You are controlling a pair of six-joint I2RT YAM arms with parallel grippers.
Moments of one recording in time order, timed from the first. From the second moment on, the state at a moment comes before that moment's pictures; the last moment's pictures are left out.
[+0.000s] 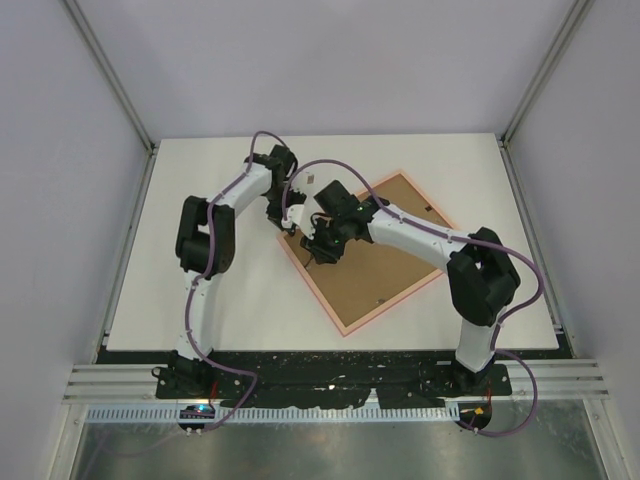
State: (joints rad) left arm -0.36 2.29 1.91 -0.99 0.26 0.10; right arm 0.77 1.83 1.42 -0.60 -0.34 -0.52
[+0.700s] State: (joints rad) left arm -0.40 2.28 1.90 -0.98 0.18 0.08; right arm 0.77 1.84 1.47 -0.73 -0.32 -0.55
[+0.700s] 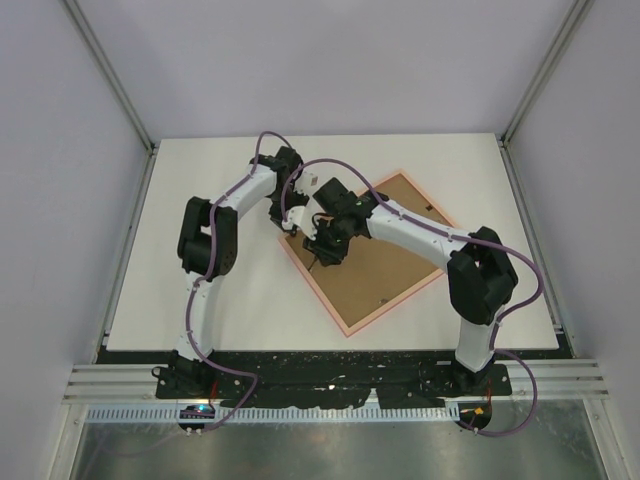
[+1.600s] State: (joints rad) left arm -0.40 2.27 1.89 -0.97 0.18 0.08; right arm 0.73 1.78 1.45 -0.66 -0.37 -0.42
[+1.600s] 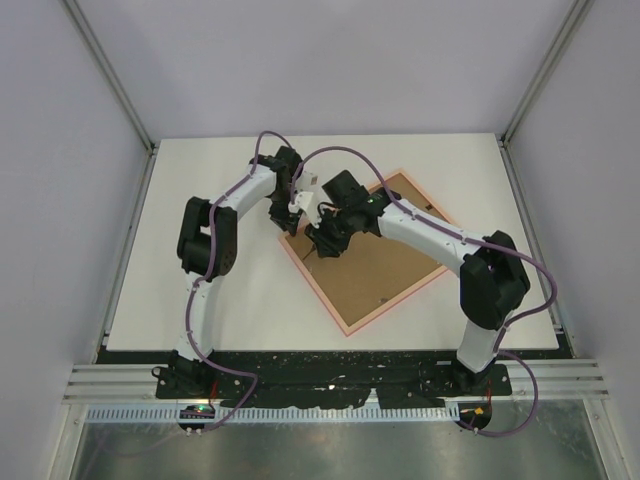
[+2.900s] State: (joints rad) left arm -0.40 2.27 1.88 -0.95 0.17 0.08; right arm 0.74 1.86 1.51 -0.80 -0.36 -0.49
